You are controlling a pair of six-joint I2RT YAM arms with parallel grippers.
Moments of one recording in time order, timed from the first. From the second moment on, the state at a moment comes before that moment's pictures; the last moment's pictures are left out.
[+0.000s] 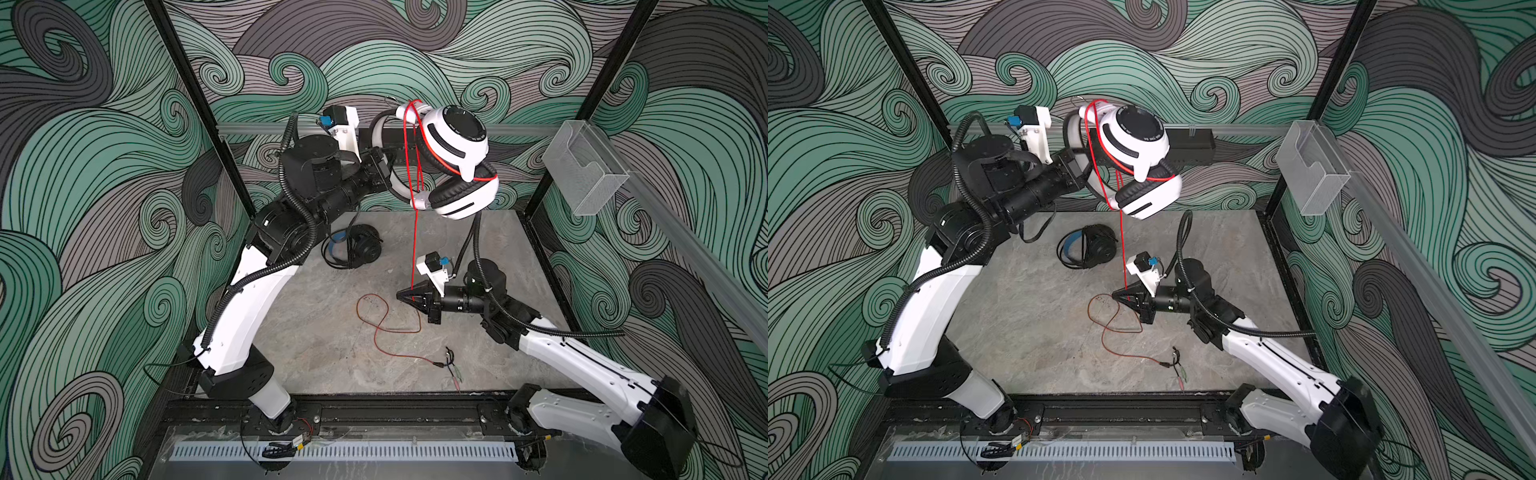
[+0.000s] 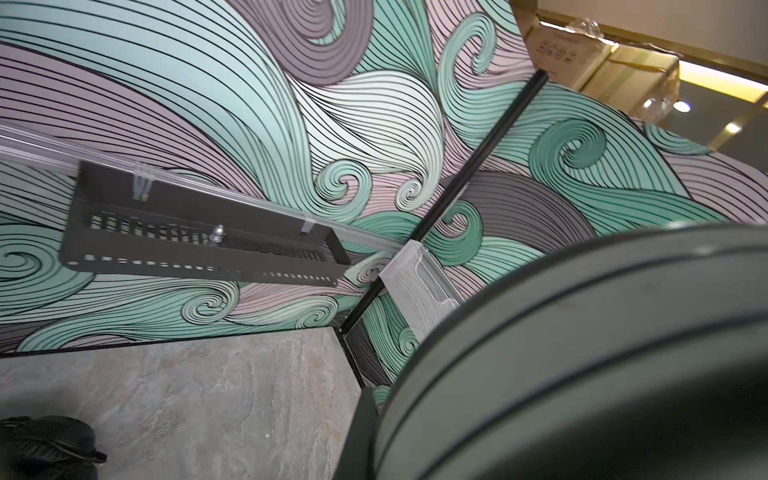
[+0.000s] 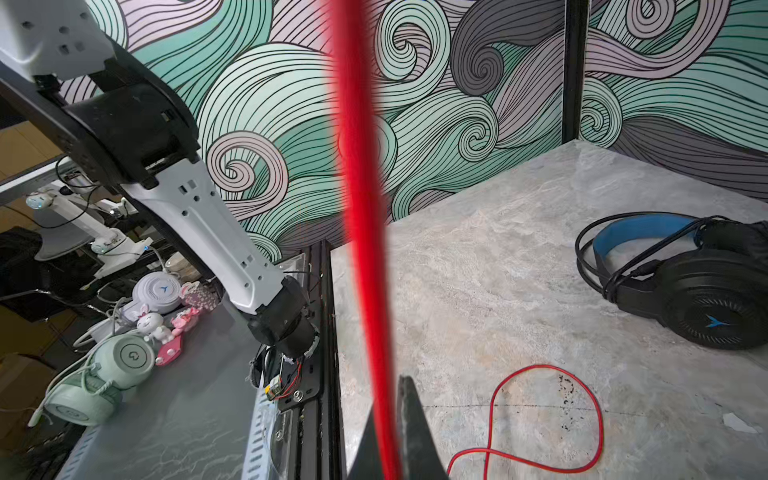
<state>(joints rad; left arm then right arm) -0.67 1.61 2.31 -0.69 -0.10 -0.62 0.72 1.08 0.82 0.03 -0.68 0.10</state>
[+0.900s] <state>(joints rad) -0.71 1.66 1.56 -0.71 -0.60 -0.21 0.95 1.22 1.50 -0.87 -0.19 -0.27</state>
